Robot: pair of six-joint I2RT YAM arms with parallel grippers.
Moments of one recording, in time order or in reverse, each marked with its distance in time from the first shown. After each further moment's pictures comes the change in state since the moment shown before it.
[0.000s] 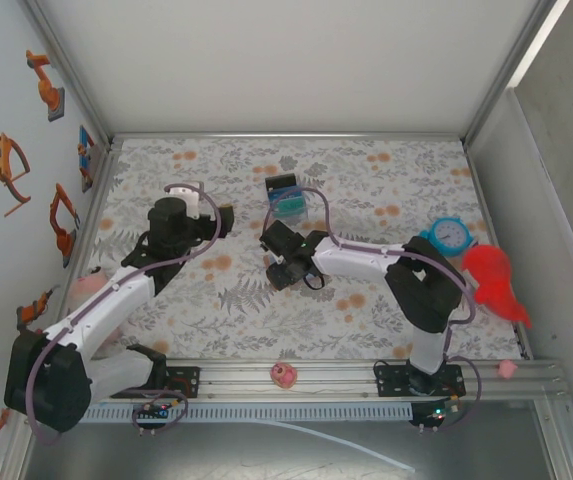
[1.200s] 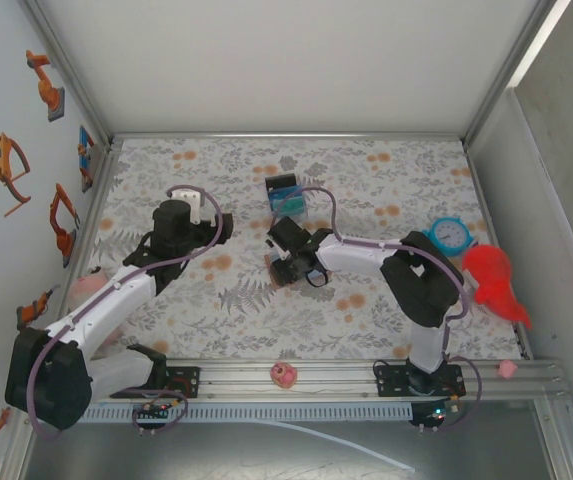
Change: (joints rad) left arm -0.006 0.017 0.000 -0.082 -0.021 -0.024; right arm -0.071 0.025 -0.047 0.097 -0.113 0.047
